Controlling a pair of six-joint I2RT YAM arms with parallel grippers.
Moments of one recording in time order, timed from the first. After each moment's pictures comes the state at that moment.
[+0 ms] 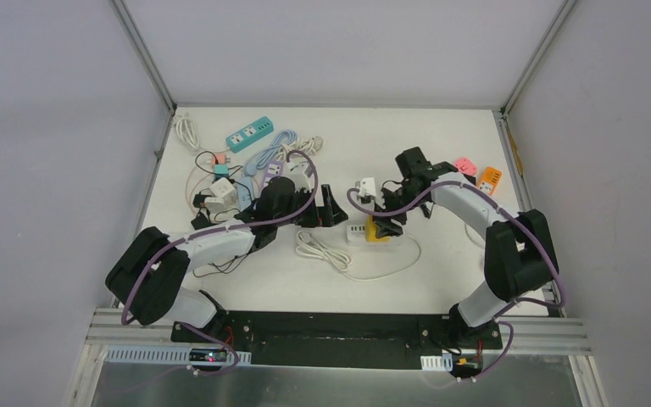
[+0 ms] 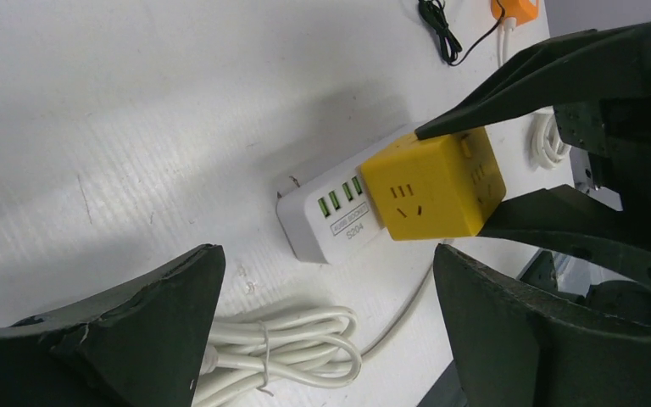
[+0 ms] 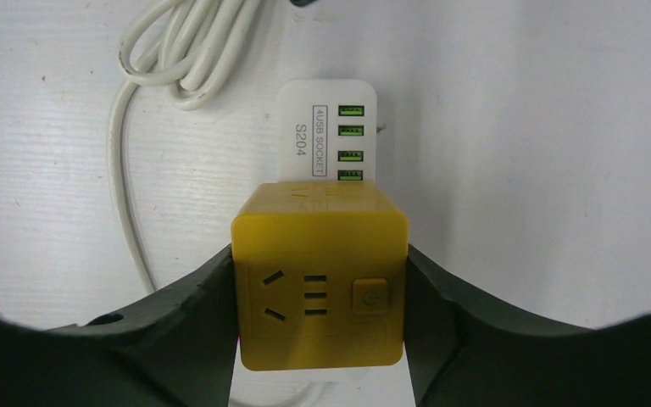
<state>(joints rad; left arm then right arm) -0.68 1.39 0.66 0.38 0.26 -0.69 0.46 1.61 1.13 -0.83 -0.67 -1.16</state>
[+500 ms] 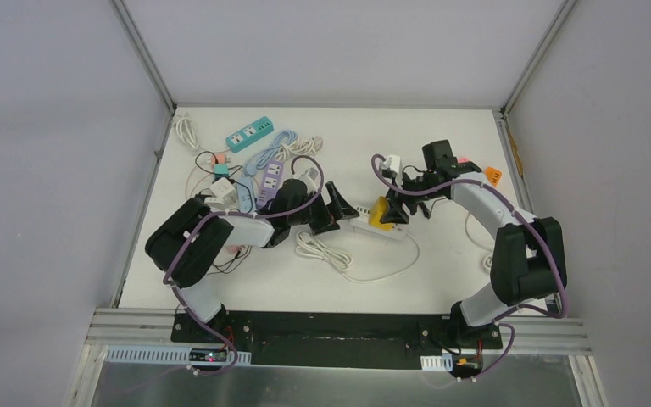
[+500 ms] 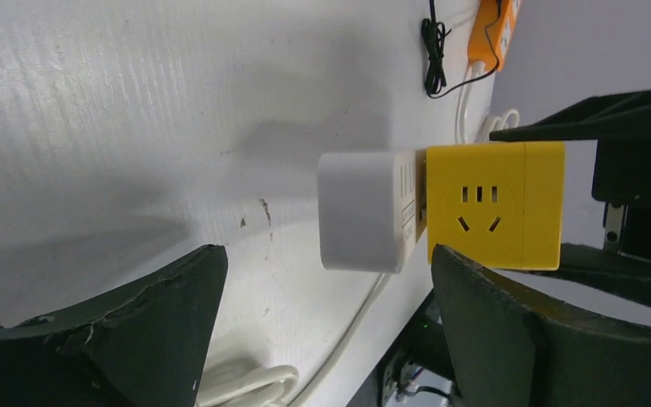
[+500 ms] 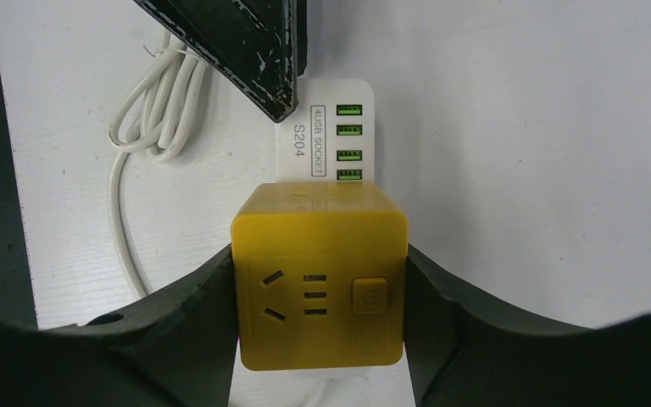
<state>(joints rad) -0.67 1.68 0.69 0.62 0.35 -1.08 0.27 1.55 1.08 -0.69 -0.85 -0.91</state>
